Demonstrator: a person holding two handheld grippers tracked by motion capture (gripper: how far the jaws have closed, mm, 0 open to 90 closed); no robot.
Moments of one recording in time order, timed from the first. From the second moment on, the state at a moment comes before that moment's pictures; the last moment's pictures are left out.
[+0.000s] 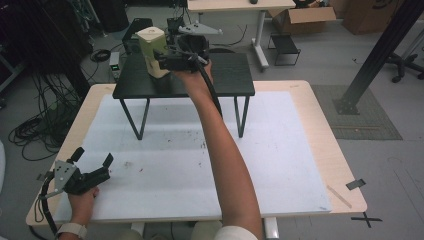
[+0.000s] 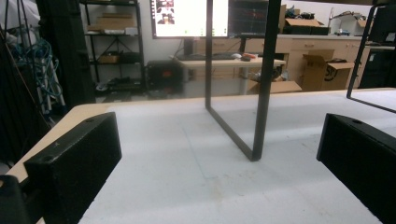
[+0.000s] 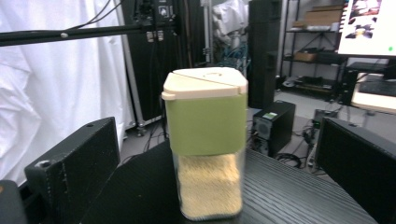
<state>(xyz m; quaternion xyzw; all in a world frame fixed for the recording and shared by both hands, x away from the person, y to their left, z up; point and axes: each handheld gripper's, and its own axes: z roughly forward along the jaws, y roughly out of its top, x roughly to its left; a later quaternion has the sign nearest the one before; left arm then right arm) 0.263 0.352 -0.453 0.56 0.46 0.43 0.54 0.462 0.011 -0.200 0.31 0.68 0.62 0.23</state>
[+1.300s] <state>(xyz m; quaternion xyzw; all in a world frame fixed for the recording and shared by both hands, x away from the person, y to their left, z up) 0.263 0.352 -0.453 0.56 0.46 0.43 0.54 0.351 -0.109 -0.259 0.32 0.63 0.64 0.30</state>
